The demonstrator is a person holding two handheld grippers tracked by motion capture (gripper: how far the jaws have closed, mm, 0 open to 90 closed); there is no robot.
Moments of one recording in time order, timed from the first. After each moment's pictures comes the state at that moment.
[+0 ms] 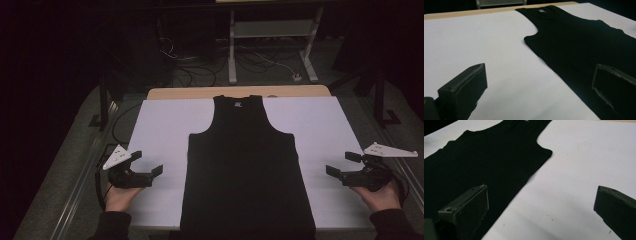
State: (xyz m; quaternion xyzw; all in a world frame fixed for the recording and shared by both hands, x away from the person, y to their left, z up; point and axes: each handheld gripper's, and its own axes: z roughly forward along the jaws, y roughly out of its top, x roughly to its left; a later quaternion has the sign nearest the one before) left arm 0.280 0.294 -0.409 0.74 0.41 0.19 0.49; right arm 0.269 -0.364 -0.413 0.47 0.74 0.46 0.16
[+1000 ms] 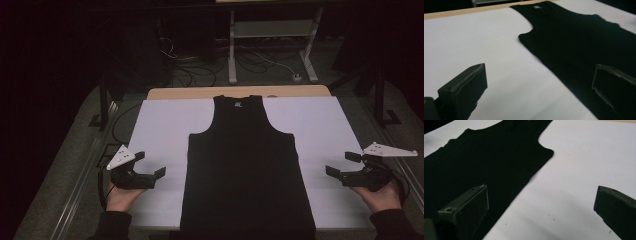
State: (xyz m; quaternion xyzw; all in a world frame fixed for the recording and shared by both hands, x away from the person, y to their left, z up) left arm 0.277 0.283 -0.403 0.76 0.39 0.18 0.48; right arm 0.268 -0.361 -0.409 0.46 0.74 0.45 0.16
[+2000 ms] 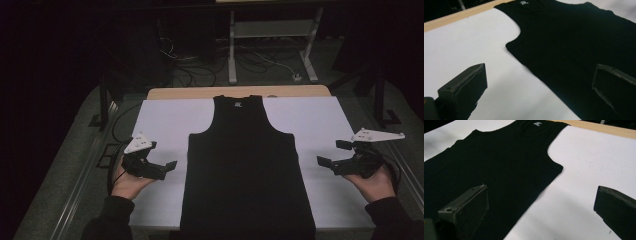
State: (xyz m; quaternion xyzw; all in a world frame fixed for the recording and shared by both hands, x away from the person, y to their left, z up) left arm 0.303 0.250 -0.375 0.82 0.35 0.17 0.43; right arm 0.293 -0.337 -0.380 0.43 0.77 0.44 0.15
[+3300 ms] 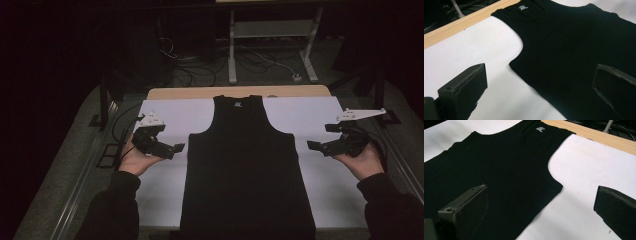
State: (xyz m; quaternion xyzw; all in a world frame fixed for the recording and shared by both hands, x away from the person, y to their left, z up) left arm 0.355 0.228 -0.347 0.84 0.32 0.16 0.40; right arm 0.340 -0.317 -0.357 0.41 0.80 0.42 0.14
